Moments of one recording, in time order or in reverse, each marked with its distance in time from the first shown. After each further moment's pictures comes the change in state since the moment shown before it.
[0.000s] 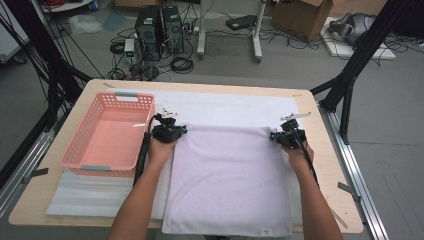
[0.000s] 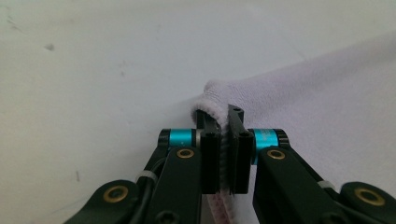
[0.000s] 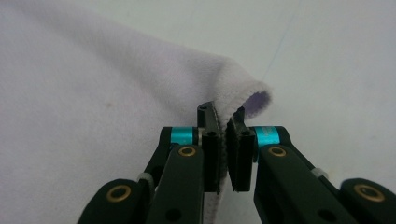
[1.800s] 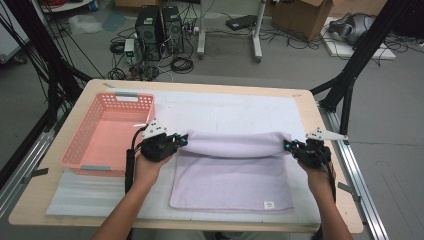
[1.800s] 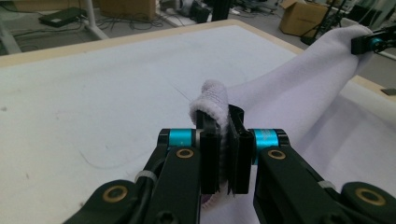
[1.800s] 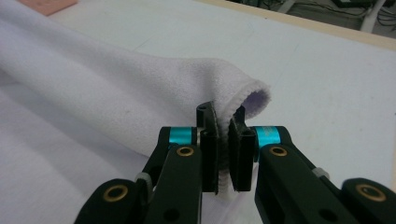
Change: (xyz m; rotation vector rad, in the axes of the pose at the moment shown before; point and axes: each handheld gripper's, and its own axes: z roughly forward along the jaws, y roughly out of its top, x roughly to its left) left arm -0.046 -0.017 -0.101 -0.163 -0.250 0.115; right arm 0.028 -0.049 -0.097 -0.250 0.063 -0.049
